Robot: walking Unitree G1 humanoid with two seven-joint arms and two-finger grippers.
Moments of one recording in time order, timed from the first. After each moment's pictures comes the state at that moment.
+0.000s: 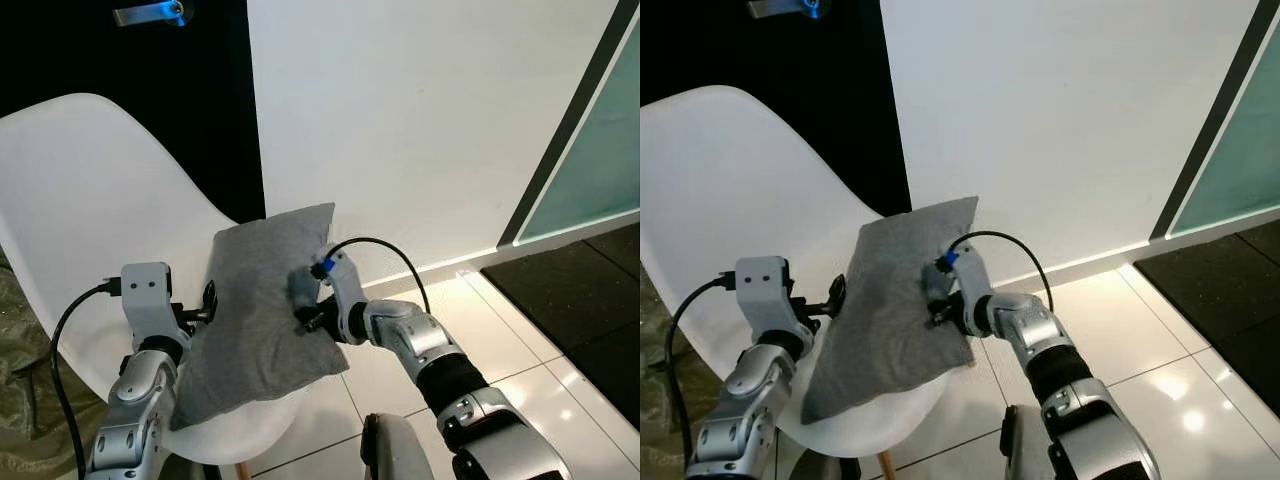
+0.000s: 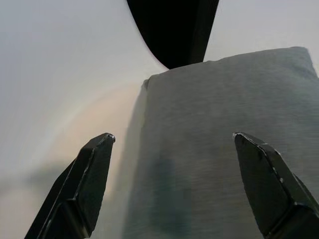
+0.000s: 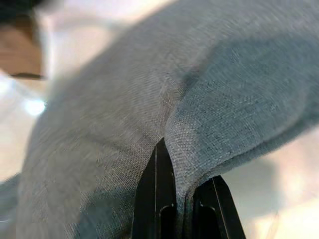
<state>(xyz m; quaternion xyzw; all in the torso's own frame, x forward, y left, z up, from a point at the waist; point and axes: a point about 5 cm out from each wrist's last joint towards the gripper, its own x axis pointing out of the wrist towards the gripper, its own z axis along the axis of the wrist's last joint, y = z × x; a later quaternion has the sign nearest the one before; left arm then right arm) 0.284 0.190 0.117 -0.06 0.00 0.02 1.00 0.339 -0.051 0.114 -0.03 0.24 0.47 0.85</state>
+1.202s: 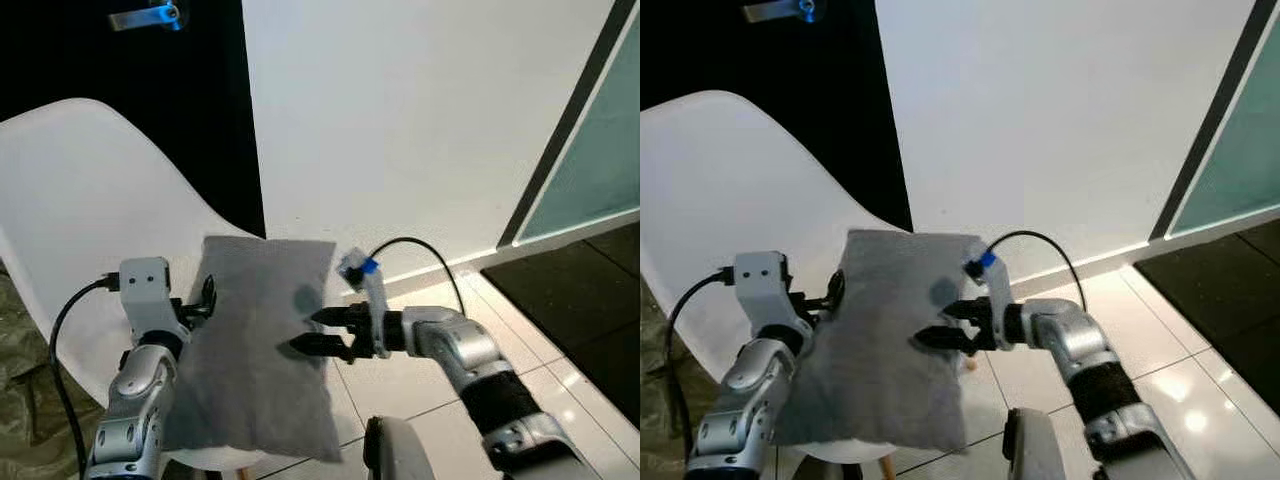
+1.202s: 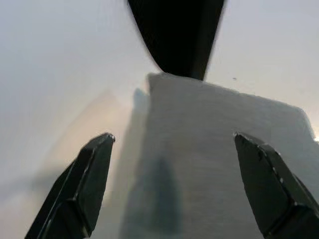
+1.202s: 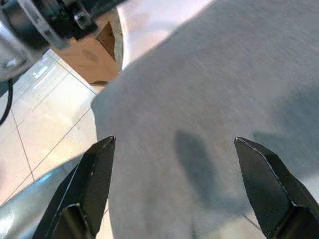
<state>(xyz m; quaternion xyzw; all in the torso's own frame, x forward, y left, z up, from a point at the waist) 0.290 0.190 0.122 -0.06 0.00 0.03 1.00 0.315 -0.135 0.122 0.06 0.25 0.53 0.81</state>
